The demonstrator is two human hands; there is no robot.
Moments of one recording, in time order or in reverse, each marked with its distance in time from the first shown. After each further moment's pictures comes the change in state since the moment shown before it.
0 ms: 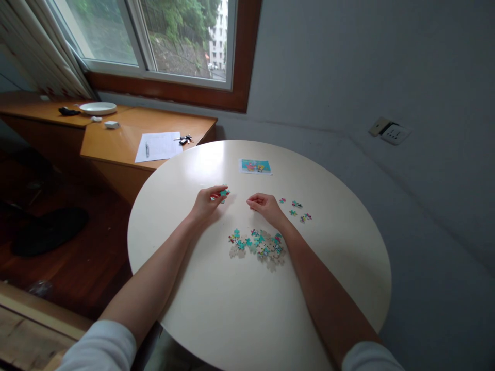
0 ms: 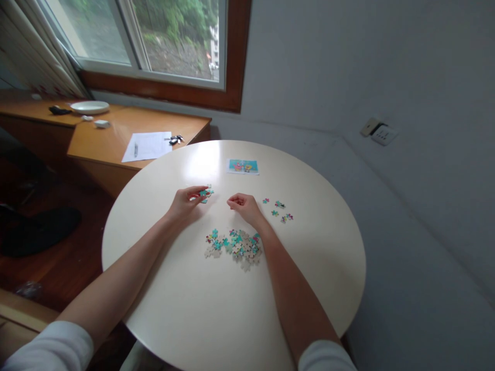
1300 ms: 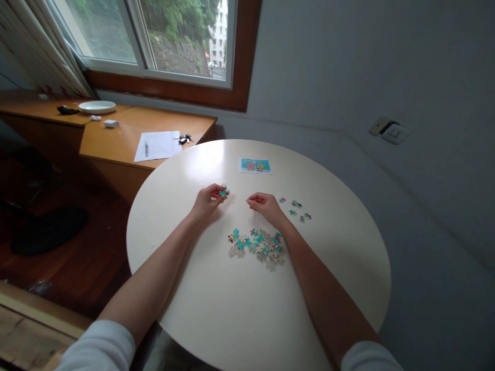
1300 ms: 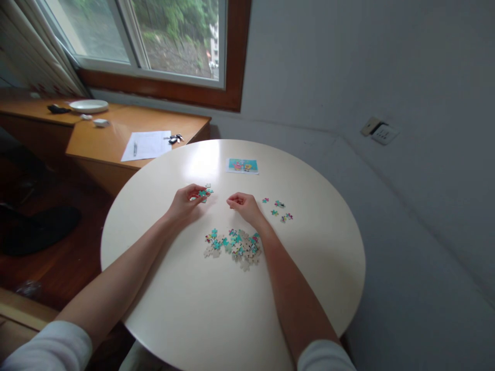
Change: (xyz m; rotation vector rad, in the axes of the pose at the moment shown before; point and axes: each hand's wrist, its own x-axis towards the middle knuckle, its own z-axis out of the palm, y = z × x) left_hand -0.002 -0.003 0.001 -0.005 -0.018 0.013; right_hand 0.000 0.000 -0.001 0.028 0.002 0.015
